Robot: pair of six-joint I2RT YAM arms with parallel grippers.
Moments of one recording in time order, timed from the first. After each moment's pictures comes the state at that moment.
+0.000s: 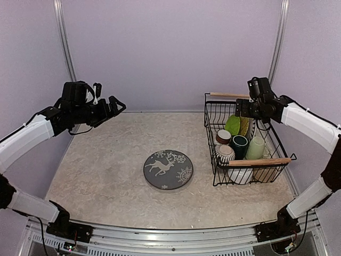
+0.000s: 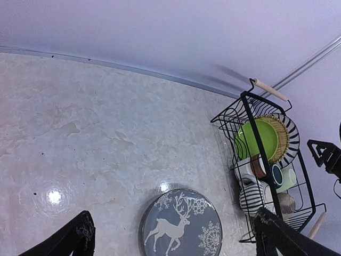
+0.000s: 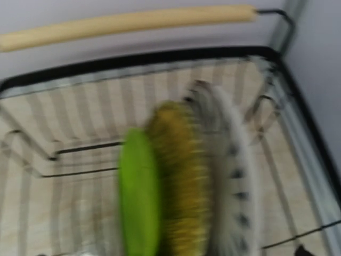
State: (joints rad) left arm -0.41 1.29 1.17 -0.35 0.15 -0.57; right arm 0.41 1.46 1.31 -0.46 0.47 0.33
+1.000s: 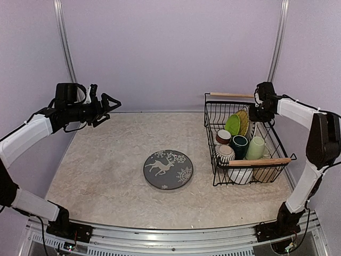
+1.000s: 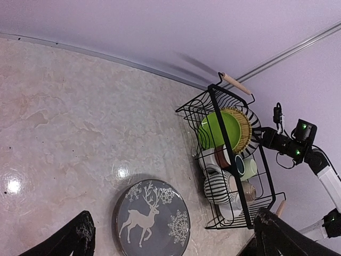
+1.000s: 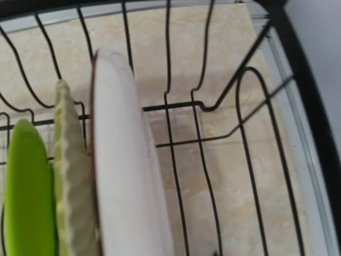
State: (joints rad) left arm -0.23 1.31 1.12 -0.25 0.52 -0.63; right arm 0.10 1.74 1.44 -0.49 0.19 0.16
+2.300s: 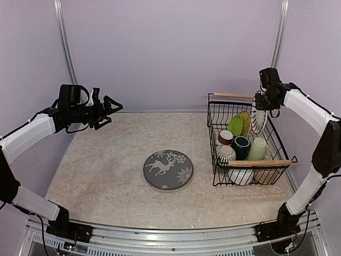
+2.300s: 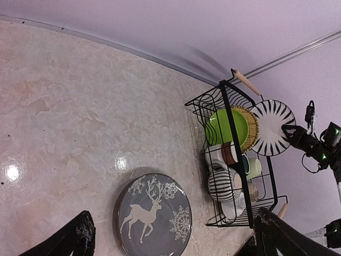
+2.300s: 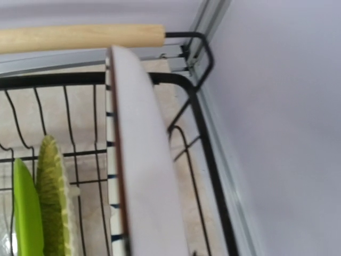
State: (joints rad) left arm -0.24 1.34 1.12 -0.26 0.52 -0.65; right arm 0.16 1.64 1.57 -0.64 0.45 0.11
